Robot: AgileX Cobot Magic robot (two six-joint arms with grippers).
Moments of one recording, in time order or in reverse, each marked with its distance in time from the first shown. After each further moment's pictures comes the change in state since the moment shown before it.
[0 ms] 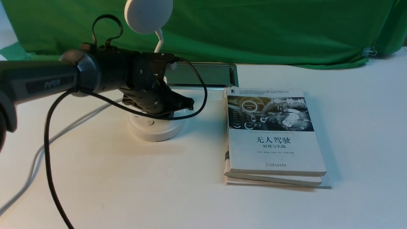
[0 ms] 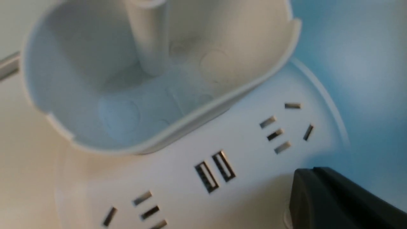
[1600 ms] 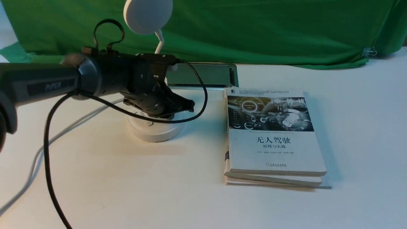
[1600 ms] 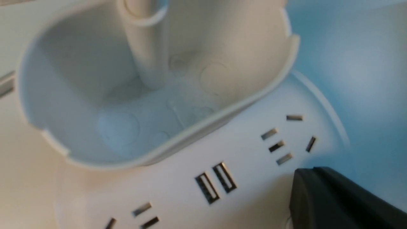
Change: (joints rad) right arm 0.000 0.000 0.000 0.000 0.000 0.000; left arm -0.001 -0.010 0.019 0.017 -0.028 0.011
